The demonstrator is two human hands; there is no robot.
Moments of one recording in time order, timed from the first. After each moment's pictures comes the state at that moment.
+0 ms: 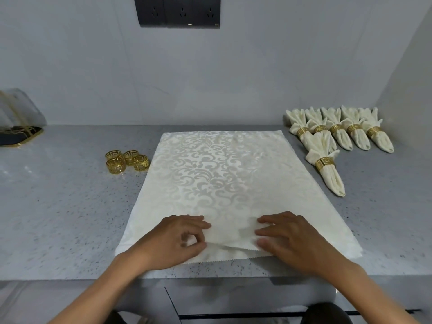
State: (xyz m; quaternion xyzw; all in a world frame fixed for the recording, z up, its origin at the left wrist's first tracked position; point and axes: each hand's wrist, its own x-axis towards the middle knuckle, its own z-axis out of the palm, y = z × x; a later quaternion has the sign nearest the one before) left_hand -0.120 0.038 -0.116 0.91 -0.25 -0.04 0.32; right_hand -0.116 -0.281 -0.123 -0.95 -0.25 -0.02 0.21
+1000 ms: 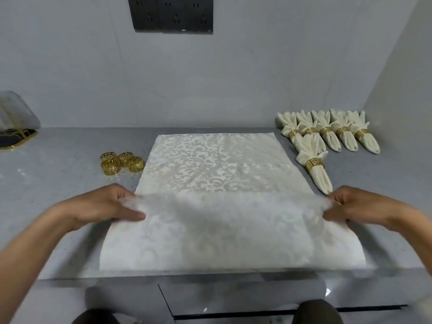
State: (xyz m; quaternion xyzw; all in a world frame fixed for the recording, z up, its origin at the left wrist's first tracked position) left_hand -0.101 0.125 -0.032 0.86 -0.02 -0.24 0.44; right_hand -0.090 -0.390 -0.031 -0.92 -0.05 0.23 0.31
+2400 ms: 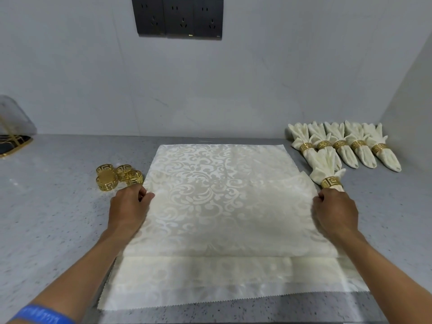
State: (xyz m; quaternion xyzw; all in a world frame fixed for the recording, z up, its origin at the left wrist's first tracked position) left_hand 0.010 0.110 -0.132 0.93 0.11 0.24 0.24; right_hand 0.016 -0.346 -0.121 -0.95 0.19 -0.20 0.13
